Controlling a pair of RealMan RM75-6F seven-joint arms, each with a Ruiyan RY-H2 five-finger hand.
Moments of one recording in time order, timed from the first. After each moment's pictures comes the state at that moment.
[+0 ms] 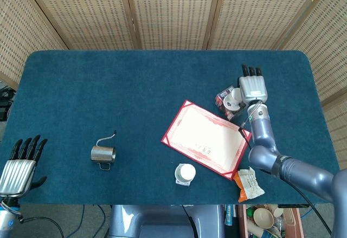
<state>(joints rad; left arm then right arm) -0.08 -1.17 0.02 -1.69 1.46 1.43 0.42 1.03 -1.38 0.24 -1.30 -0.38 0.91 -0.78</state>
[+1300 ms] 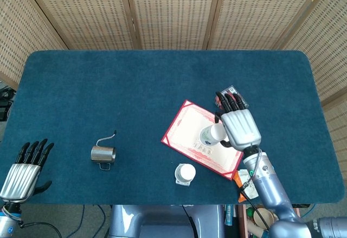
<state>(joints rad) -0.07 -1.15 0.06 -1.72 1.56 1.45 0.37 0.84 -1.08 0.17 -2.28 -0.75 1.37 -0.77</state>
